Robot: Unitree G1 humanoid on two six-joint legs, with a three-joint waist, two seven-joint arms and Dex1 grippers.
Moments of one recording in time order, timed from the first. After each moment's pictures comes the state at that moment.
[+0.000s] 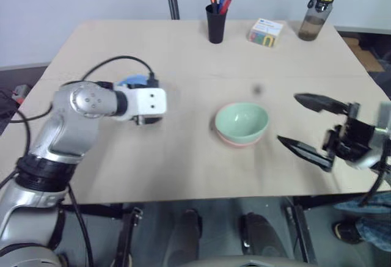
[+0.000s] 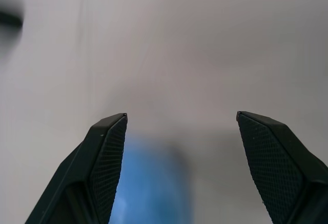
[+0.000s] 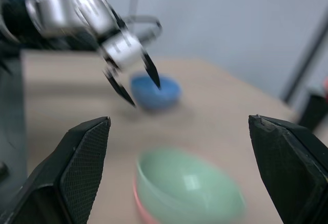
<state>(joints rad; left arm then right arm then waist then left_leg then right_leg) -0.60 0.99 -0.17 -0.14 0.34 0.33 -1.10 -0.13 -0.69 -0.25 -0.65 0.79 0.34 0.88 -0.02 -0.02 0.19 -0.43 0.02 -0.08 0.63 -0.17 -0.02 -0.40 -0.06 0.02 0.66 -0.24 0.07</state>
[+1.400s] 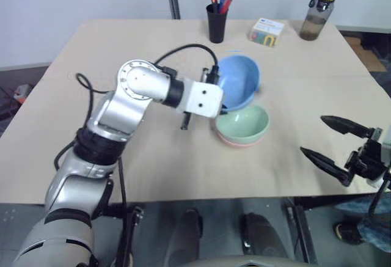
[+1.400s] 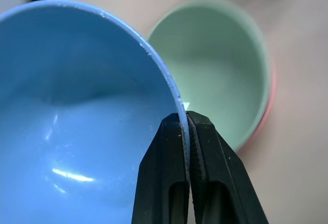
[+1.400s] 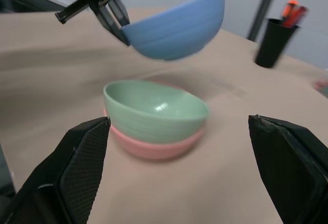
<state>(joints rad) -0.90 0.65 -0.35 -0.08 0.01 0.11 -1.37 0.28 -0.71 -0.53 -0.66 0.70 0.31 0.88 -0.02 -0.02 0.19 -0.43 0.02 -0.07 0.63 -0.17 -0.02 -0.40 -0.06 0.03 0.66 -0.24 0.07</state>
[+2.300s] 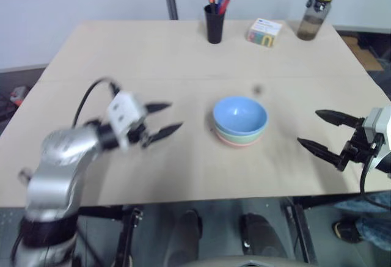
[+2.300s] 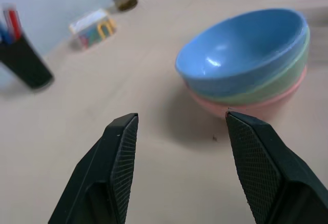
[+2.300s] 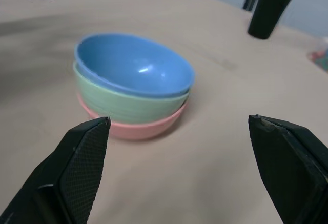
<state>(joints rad) -0.02 0.70 0.32 -0.50 -0.38 0.48 -1.02 0.09 -0.86 -0.40 -0.44 0.66 0.39 0.89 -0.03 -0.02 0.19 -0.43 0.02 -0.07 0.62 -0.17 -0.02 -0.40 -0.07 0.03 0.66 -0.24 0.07</state>
